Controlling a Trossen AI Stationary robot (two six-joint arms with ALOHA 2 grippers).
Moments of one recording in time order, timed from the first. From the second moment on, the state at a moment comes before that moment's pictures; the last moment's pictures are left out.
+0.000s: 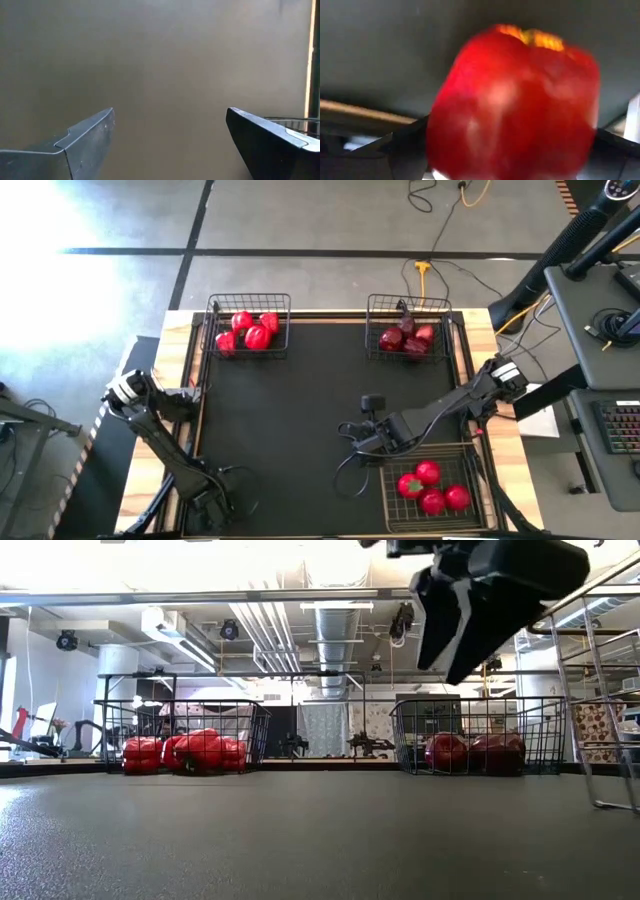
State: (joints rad) left arm -0.97 1.71 0.99 -0.90 0.39 -1.29; right arm 0.41 1.80 1.41 -1.00 0.46 0.29
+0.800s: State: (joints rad) left arm -0.70 1.84 1.10 -0.80 -0.10 -1.11; right arm 0.41 1.79 1.38 -0.84 0.39 0.22
